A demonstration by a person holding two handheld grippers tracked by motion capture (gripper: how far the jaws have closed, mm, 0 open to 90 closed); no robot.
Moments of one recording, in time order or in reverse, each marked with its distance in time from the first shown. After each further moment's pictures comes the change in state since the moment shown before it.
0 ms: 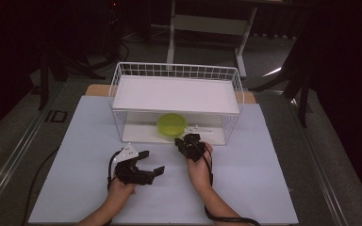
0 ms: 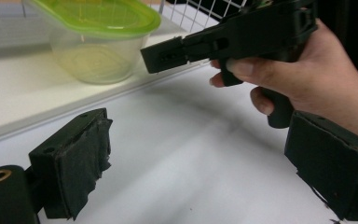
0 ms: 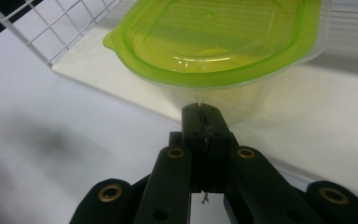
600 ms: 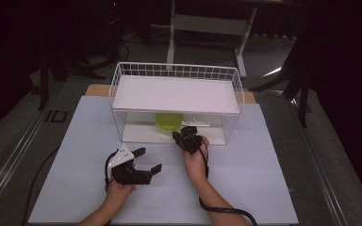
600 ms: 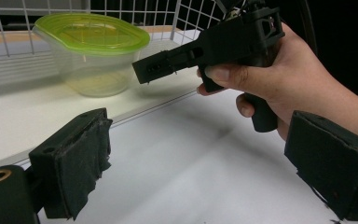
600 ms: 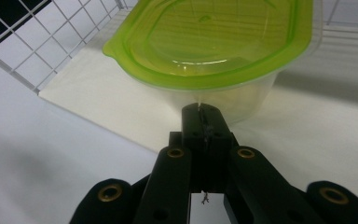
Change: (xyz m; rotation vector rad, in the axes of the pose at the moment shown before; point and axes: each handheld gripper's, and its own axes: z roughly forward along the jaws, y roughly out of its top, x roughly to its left) left arm -0.001 0.000 -0.009 -0.086 0.056 0.047; right arm -0.002 0.018 0.019 -0.008 -0.005 0.028
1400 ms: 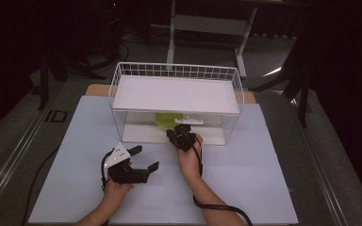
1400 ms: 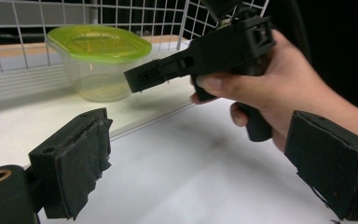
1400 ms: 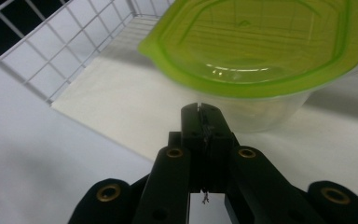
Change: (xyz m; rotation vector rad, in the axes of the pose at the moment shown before) left arm 0.004 0.004 -0.007 -0.028 0.019 0.006; right arm 0.016 0.008 0.010 -0.006 0.017 -0.010
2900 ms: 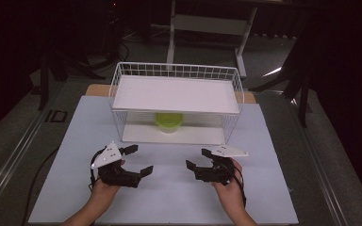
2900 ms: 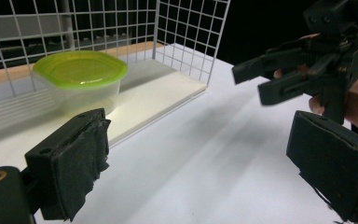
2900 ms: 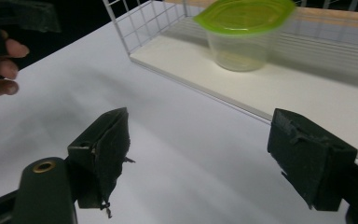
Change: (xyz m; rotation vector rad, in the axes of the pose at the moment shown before) left arm -0.005 0.025 -0.035 0.016 -0.094 0.087; right arm -0.026 -0.059 -0.141 -0.102 0.153 -0.150
